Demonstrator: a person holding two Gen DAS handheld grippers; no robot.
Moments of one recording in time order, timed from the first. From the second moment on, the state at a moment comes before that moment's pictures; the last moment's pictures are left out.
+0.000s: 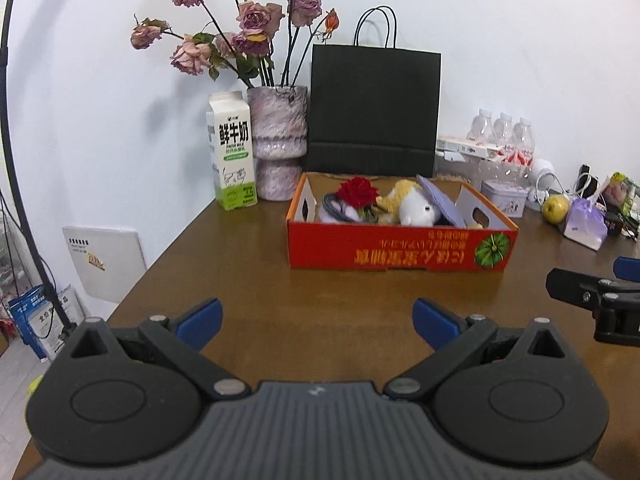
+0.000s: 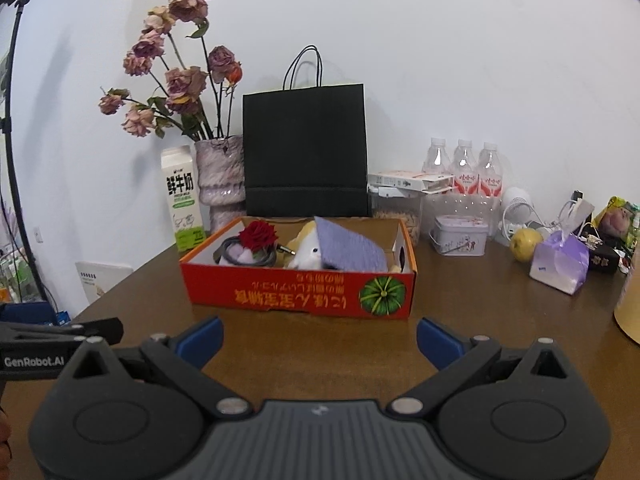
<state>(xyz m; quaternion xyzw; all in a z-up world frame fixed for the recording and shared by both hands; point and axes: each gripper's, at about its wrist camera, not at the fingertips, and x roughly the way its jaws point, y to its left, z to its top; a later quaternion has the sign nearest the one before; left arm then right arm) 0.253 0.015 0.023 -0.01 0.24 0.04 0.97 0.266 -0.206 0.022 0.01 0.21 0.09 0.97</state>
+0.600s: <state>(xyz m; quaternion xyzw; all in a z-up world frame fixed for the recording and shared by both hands) 0.226 0.014 0.026 -0.01 0.24 0.04 0.97 0.237 -0.203 0.024 0.00 0.21 0.09 0.97</state>
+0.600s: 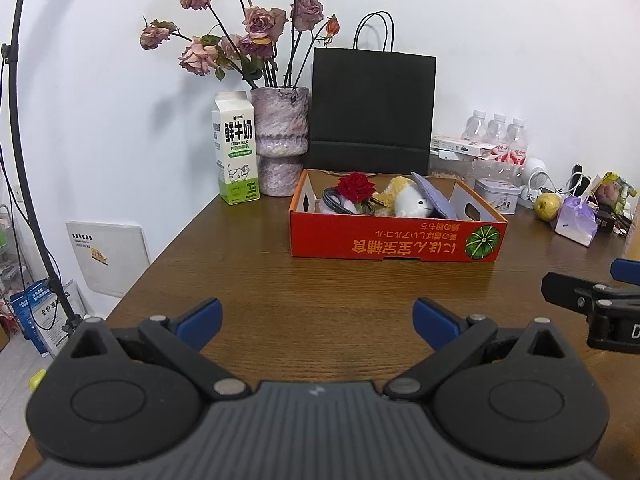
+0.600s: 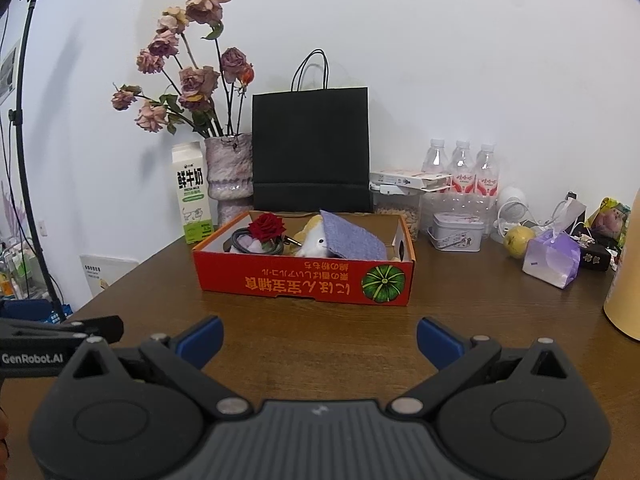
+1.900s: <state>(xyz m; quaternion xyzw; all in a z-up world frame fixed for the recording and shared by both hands) 0.225 0.010 0.025 -0.01 0.24 0.03 0.97 0.236 -0.218 0.017 0.01 0.21 0.09 0.97</state>
